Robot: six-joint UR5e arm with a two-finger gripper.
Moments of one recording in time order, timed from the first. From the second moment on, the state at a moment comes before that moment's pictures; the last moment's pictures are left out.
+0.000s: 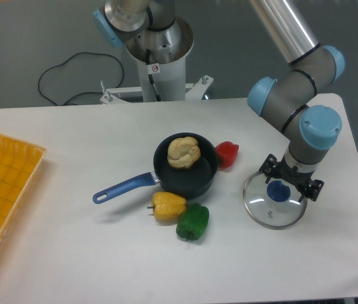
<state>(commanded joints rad) 2.77 -2.15 -1.53 -1.01 1.54 1.32</state>
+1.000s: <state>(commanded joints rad) 2.76 -2.16 -1.53 -0.99 1.54 1.33</state>
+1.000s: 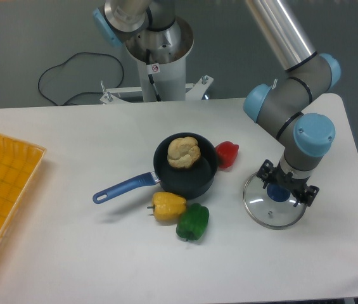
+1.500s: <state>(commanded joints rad) 2.76 -2.16 -1.53 -0.99 1.54 1.34</state>
